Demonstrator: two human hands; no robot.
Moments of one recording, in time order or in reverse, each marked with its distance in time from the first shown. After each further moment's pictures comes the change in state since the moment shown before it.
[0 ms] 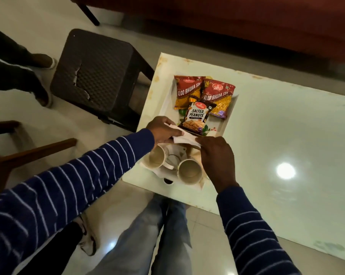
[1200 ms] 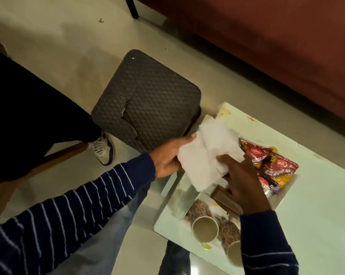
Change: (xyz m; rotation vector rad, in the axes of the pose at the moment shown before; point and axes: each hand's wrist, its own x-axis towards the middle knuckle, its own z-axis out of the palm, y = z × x) left_hand 0.076 0.037 -0.210 -0.828 -0.471 -0.085; right_hand 0.213 -0.176 0.013 1.211 -0.248 0.836
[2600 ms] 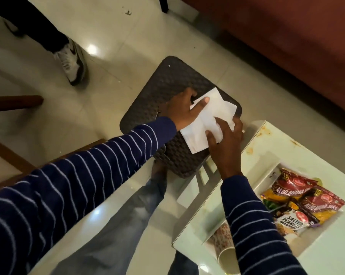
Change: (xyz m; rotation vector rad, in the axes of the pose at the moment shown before) left_hand 0.073 0.142 -0.095 1.320 0.641 0.588; right_hand 0.124 0.022 0.134 -0.984 0.098 -0.527
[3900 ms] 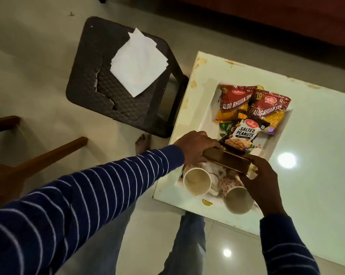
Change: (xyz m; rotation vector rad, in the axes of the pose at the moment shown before) left_hand -0.216 0.070 0.215 0.424 -0.591 0.746; right_hand -0.259 0.269 -0.113 0.092 0.061 0.309
